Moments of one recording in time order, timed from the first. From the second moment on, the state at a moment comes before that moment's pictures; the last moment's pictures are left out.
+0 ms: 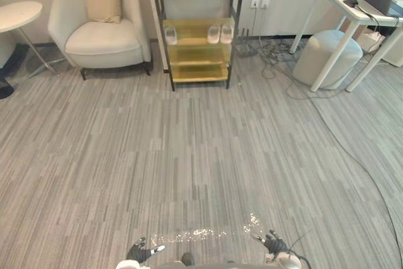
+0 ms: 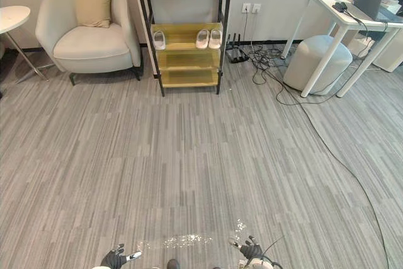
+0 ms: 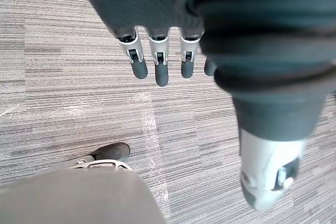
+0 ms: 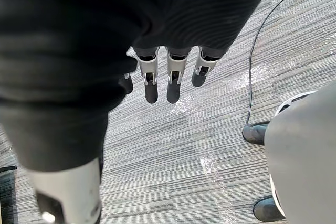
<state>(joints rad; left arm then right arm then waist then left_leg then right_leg) 0.09 0.17 -0.05 1.11 -0.04 -0.12 0.06 0.05 -0.04 -0.13 1.08 0.12 -0.12 -0.08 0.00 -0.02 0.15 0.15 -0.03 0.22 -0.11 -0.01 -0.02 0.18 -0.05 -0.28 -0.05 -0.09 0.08</state>
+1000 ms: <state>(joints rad) 0.05 0.18 0.02 1.08 -0.09 -0.12 0.06 -0.01 -0.07 -0.07 1.08 0.13 -0.11 -0.06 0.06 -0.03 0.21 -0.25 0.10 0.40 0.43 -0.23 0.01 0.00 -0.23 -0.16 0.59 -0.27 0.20</state>
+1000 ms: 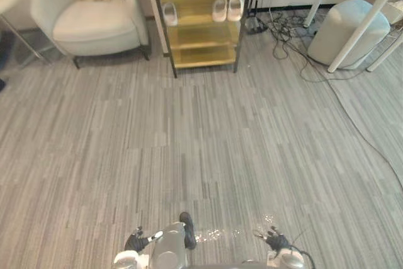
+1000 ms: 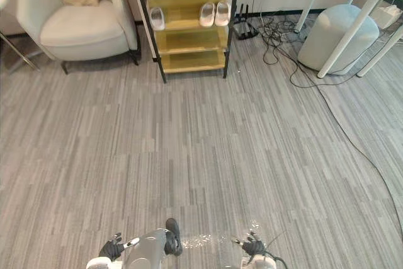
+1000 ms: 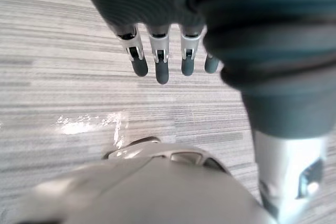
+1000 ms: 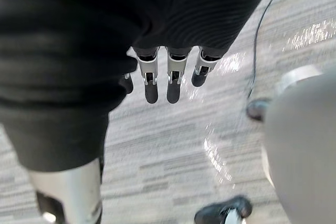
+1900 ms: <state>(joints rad) -0.02 0.07 0.02 1.01 -0.10 -0.16 0.06 -0.04 -0.10 -0.03 1.07 0.14 -0.12 -0.06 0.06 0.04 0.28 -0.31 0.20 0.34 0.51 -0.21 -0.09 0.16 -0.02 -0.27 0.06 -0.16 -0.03</state>
